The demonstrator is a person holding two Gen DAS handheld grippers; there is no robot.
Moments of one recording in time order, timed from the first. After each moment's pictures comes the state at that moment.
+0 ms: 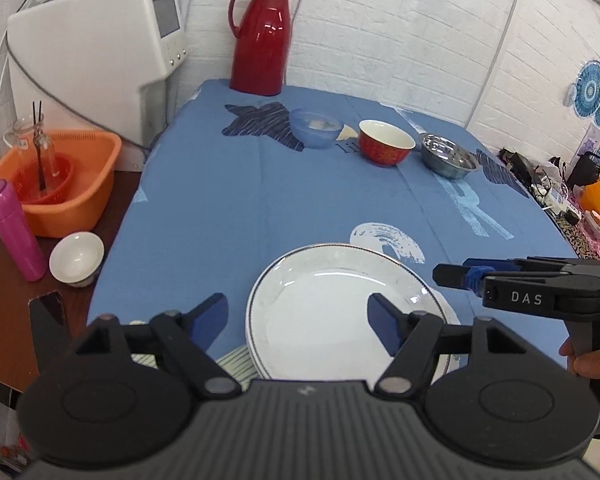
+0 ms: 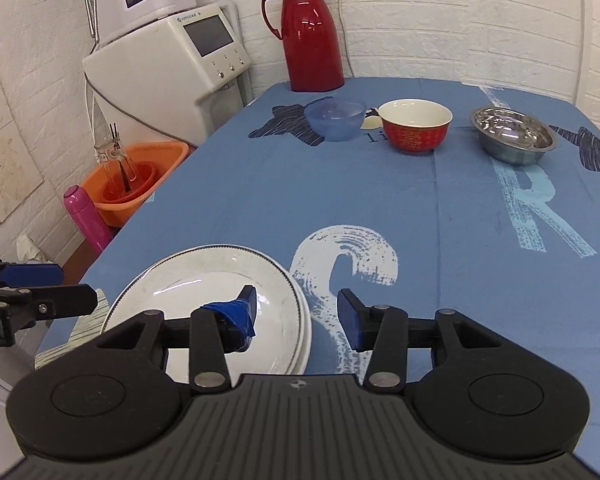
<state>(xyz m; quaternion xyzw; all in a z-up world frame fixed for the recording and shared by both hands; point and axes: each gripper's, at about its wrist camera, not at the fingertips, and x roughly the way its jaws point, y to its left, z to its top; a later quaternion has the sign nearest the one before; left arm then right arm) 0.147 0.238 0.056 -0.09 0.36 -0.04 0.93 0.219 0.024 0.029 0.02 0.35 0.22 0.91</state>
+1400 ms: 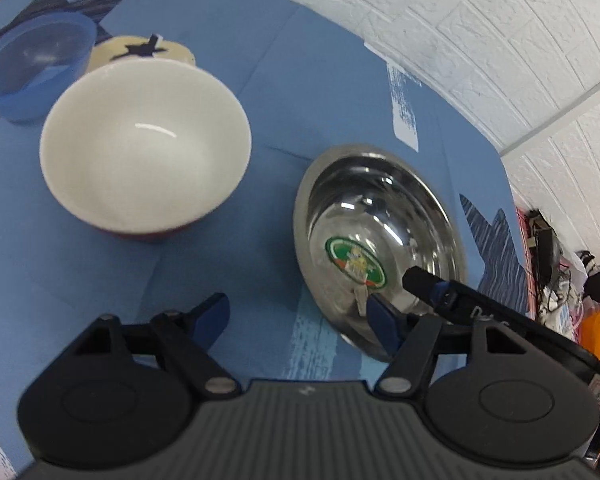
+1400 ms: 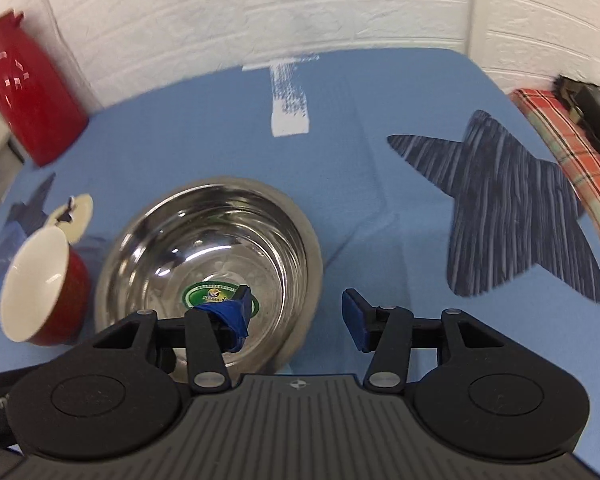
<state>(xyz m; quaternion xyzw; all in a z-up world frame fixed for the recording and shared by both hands) 0.556 -0.005 -0.014 -0.27 0.47 0.02 0.84 0.577 -0.176 -0.011 0.05 0.45 0.08 0.89</state>
